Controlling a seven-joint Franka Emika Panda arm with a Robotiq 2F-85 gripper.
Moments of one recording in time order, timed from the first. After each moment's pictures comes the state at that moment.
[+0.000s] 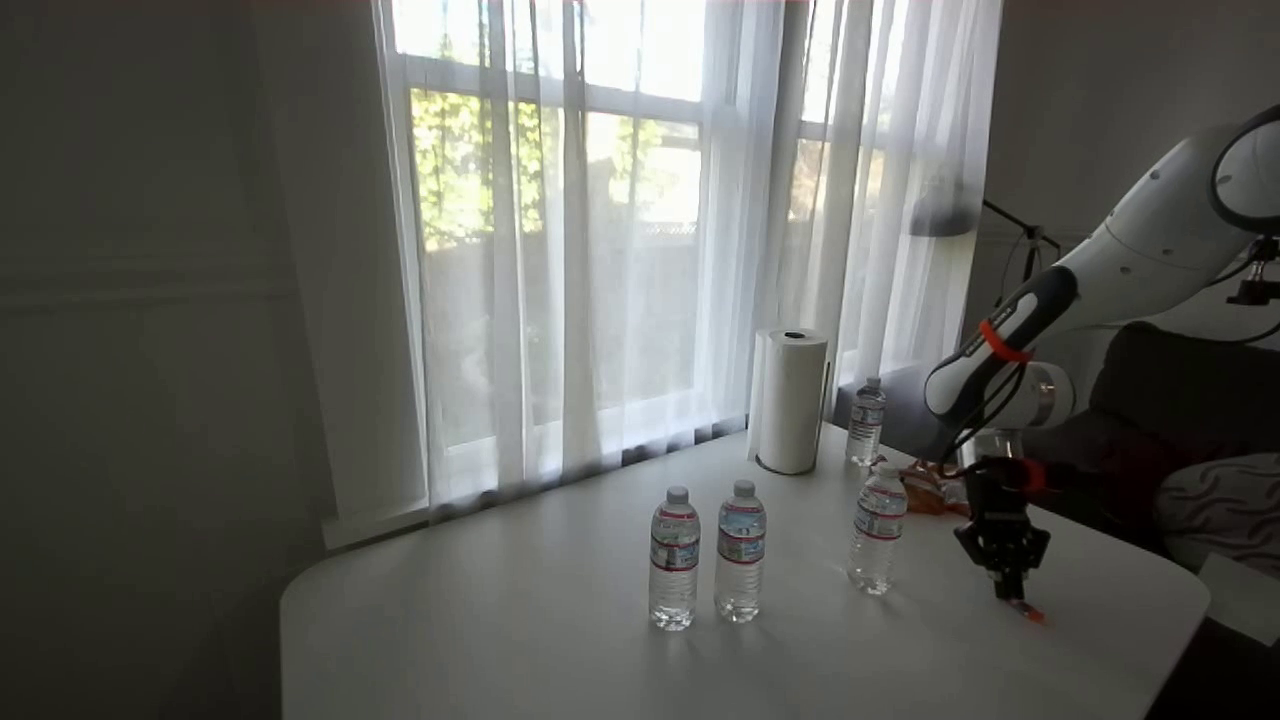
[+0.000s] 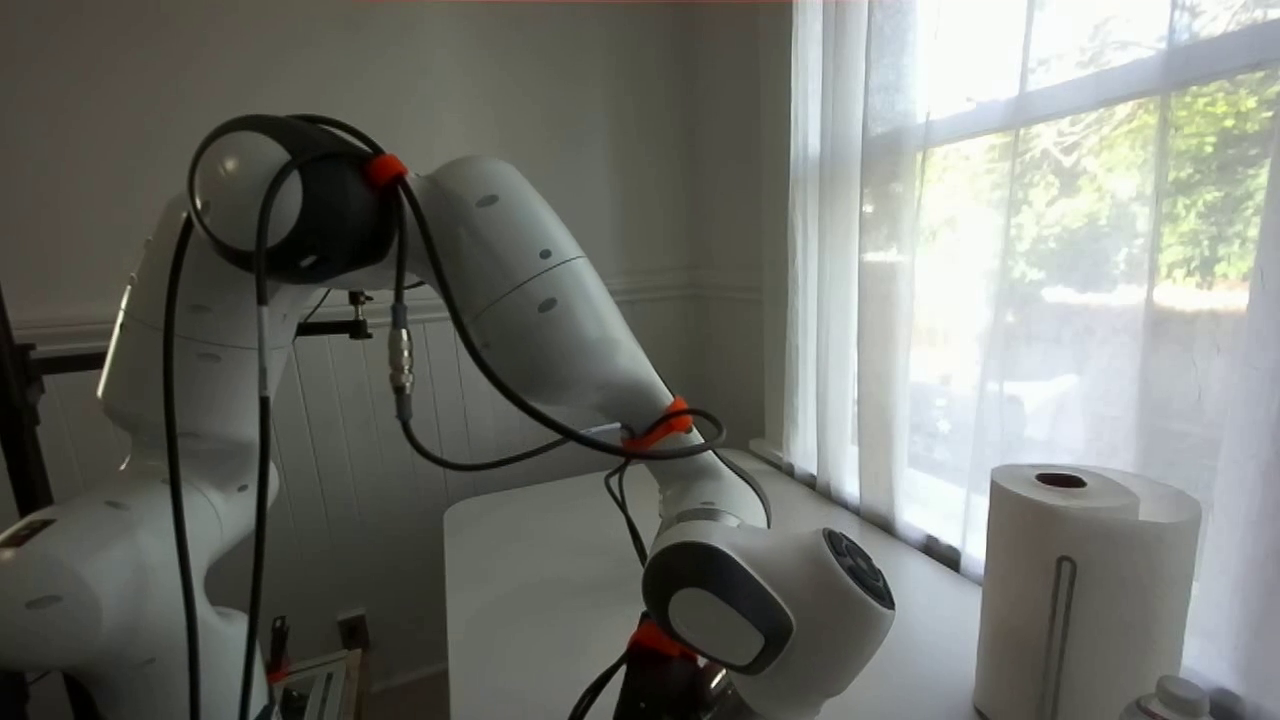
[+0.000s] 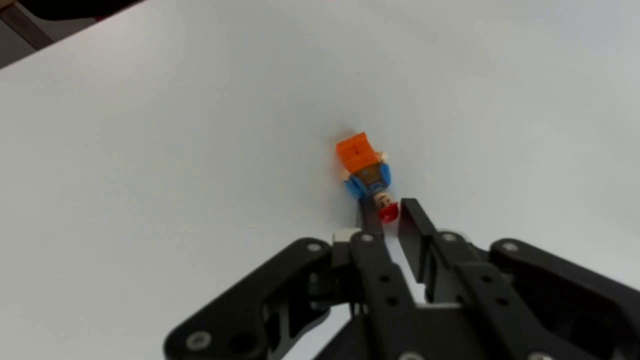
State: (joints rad) arm -0.29 0.43 -0.20 -2.17 0.17 2.06 -0.02
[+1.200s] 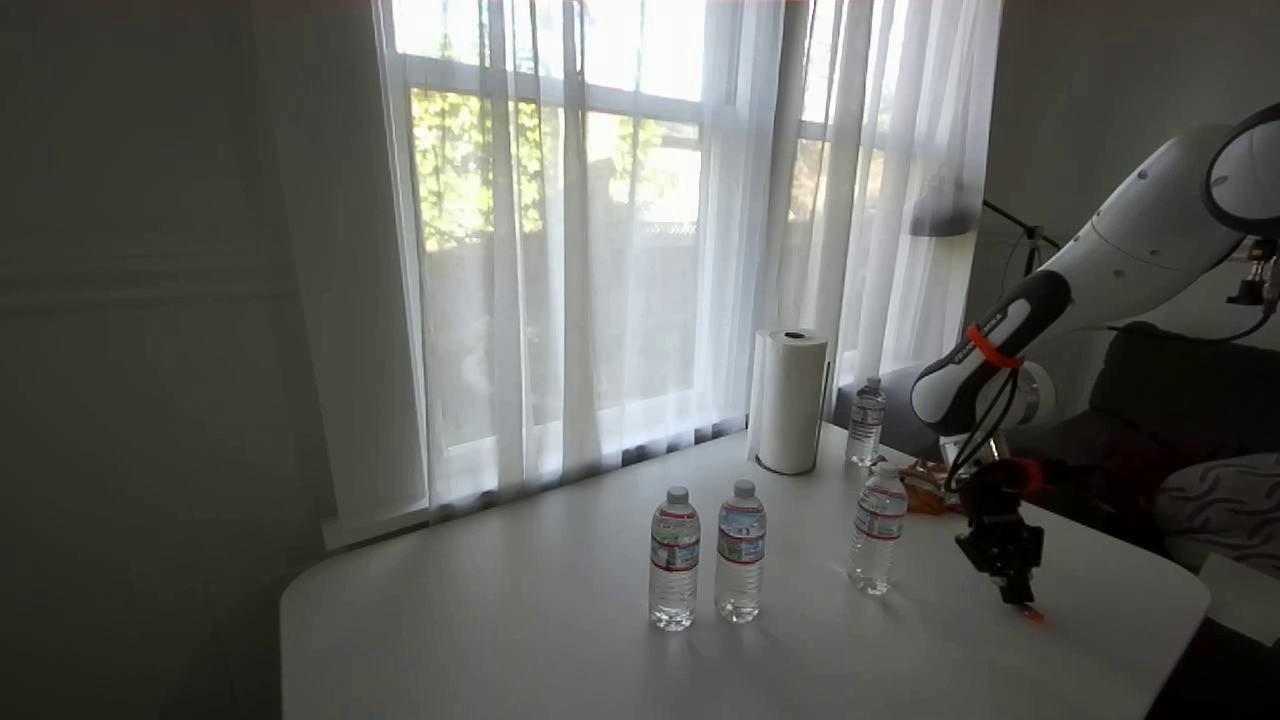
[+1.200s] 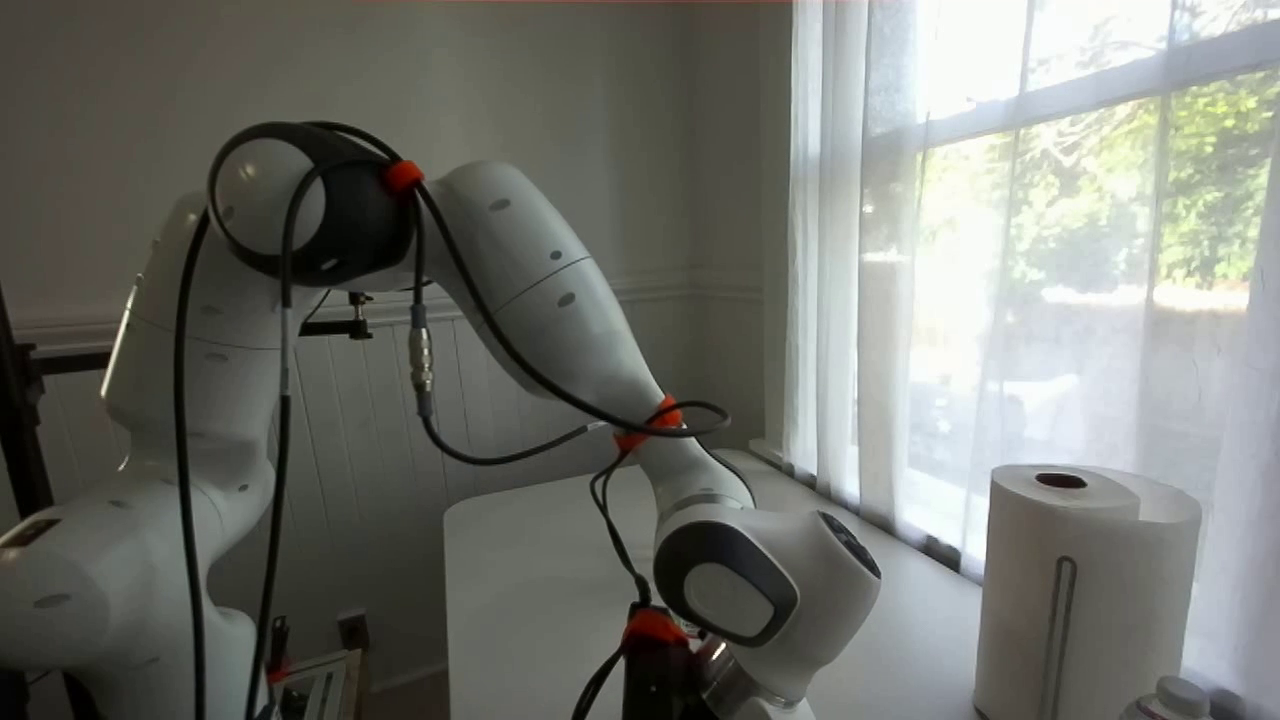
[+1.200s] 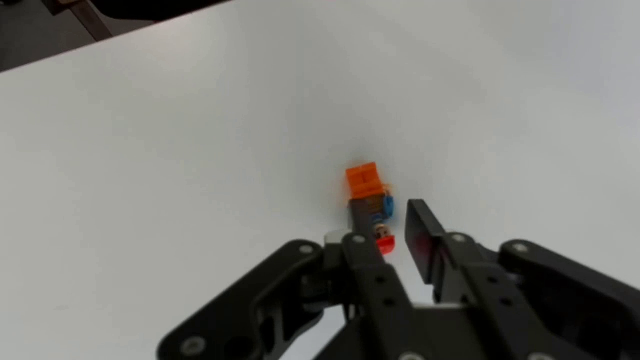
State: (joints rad) arm -0.25 0.44 -0.18 -2.15 0.05 1.99 -0.06
